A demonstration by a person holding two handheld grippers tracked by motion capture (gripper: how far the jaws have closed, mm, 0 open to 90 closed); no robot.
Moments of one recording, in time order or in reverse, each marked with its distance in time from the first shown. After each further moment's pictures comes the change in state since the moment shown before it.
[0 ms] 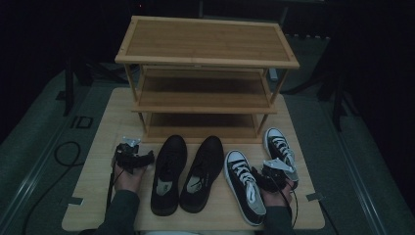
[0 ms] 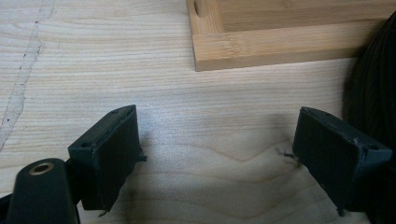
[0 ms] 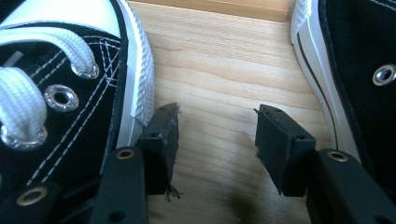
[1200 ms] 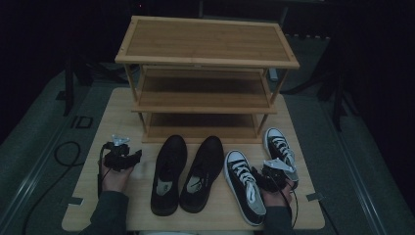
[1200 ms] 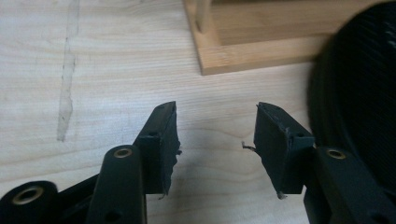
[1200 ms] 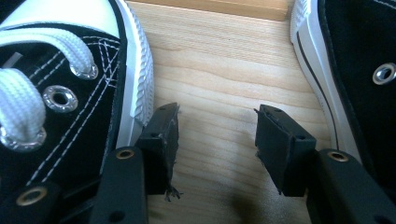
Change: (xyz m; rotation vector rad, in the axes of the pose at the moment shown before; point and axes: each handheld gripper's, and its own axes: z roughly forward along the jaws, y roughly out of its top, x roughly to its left) left arm 0.022 0.014 -0.049 -0.011 -0.103 0.051; right arm 0.000 0.000 0.000 0.000 0.000 0.008
